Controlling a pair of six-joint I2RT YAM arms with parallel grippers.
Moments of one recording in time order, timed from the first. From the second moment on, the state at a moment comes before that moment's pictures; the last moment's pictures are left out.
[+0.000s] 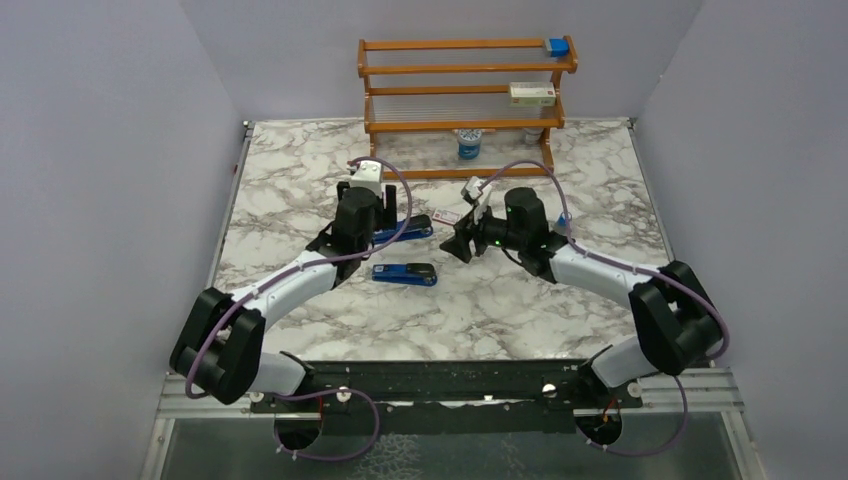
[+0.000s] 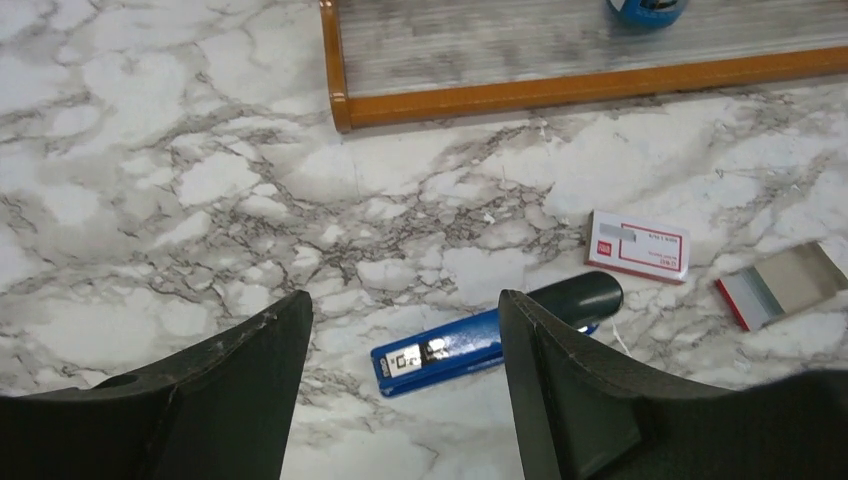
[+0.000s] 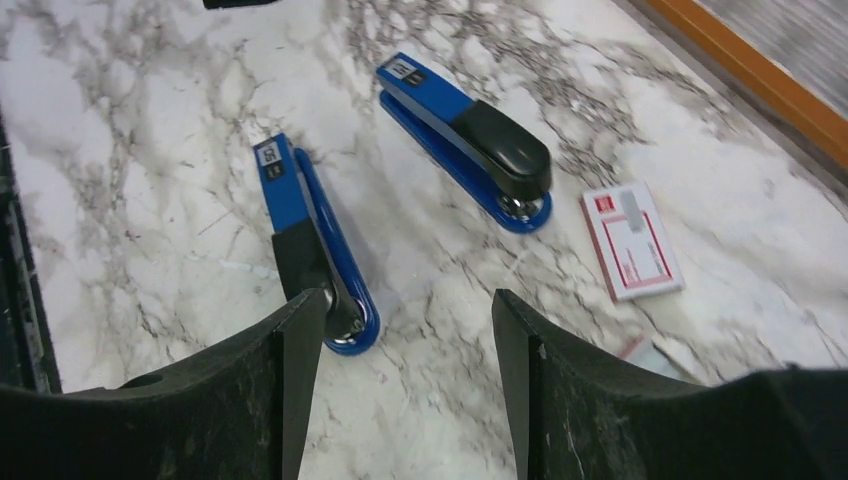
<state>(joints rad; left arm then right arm) -0.55 1.37 0.75 0.29 -0.39 -0.15 0.58 1.44 0.73 0.35 -0.42 -0.04</state>
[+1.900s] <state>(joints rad) -0.39 1.60 0.81 -0.27 0.64 0.94 0.62 1.05 0.49 0.17 -0.45 0.13</state>
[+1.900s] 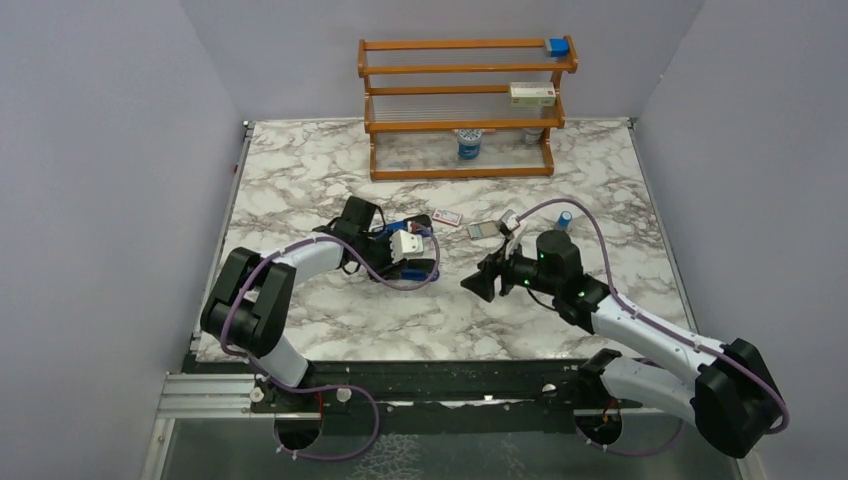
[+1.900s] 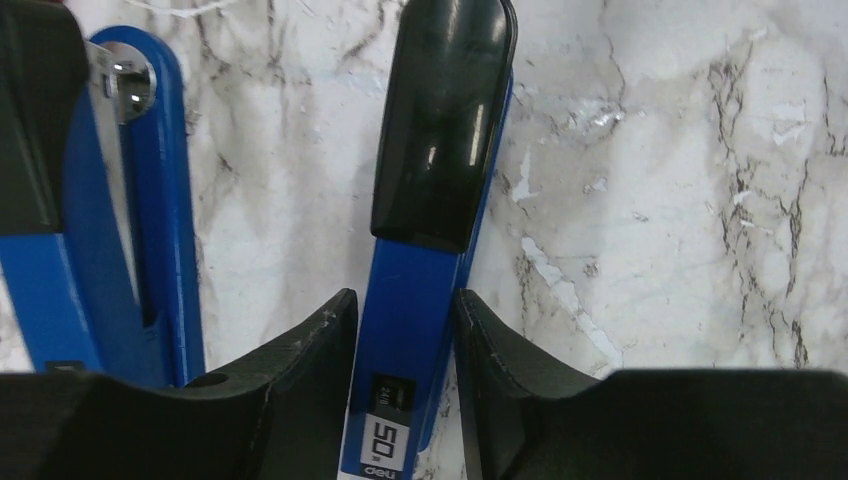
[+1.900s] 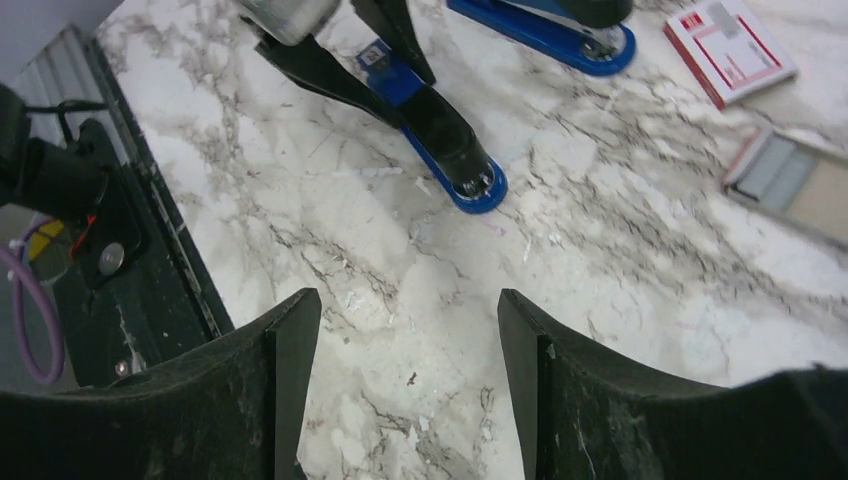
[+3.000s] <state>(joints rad) -0.77 1.81 1.03 -0.01 0.25 -0.21 0.62 1.11 0.26 0.35 0.07 1.13</state>
